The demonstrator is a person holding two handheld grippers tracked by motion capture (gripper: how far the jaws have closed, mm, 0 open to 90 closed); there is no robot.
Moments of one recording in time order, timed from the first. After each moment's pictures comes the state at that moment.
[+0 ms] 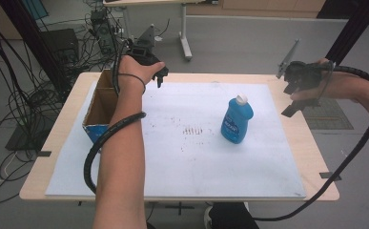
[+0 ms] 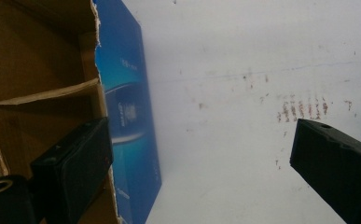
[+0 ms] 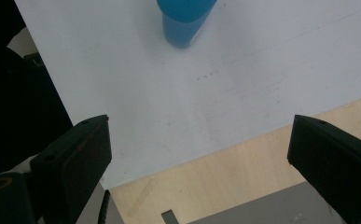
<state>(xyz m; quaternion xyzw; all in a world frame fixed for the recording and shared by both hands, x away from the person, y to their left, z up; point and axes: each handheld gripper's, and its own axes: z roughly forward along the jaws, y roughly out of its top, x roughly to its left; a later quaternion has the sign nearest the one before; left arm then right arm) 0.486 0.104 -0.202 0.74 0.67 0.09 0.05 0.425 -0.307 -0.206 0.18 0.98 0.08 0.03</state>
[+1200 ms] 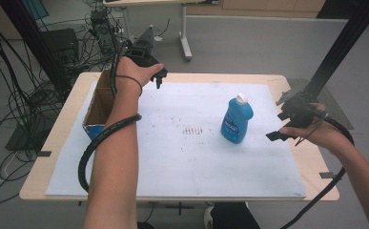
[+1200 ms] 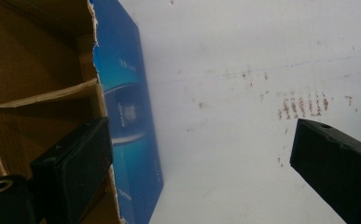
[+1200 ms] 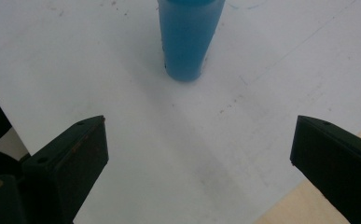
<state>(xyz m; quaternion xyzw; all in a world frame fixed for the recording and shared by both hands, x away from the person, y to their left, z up) 0.484 0.105 -0.204 0.75 0.65 0.09 0.05 0.378 -0.317 -0.295 0.32 0.92 0.23 0.08</state>
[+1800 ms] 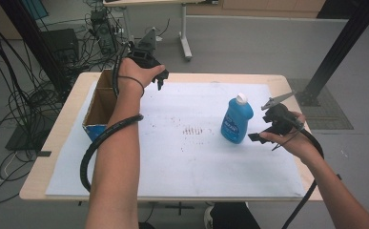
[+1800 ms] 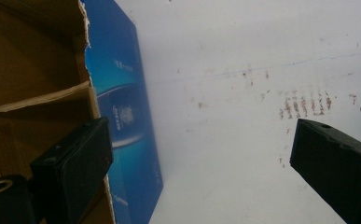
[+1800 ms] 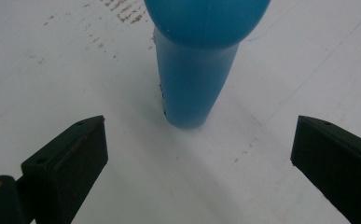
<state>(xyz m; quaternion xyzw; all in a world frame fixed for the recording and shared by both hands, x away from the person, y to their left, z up) 0.488 0.101 -0.211 0.75 0.65 0.09 0.04 0.383 -0.286 -0.337 0.35 0.88 0.29 0.12</state>
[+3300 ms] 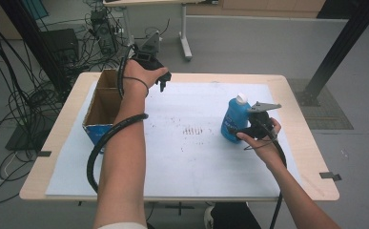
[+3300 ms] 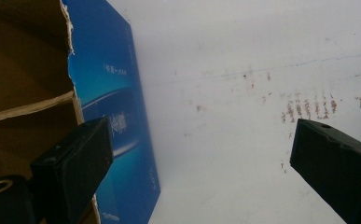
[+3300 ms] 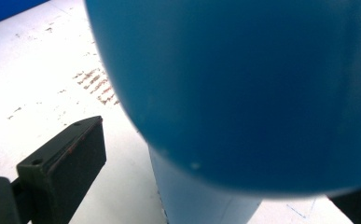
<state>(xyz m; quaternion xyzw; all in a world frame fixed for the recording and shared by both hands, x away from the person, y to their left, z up) 0.497 0.095 -0.222 0.75 0.65 0.09 0.04 0.399 -0.250 -0.391 0.38 0.80 0.42 0.19</state>
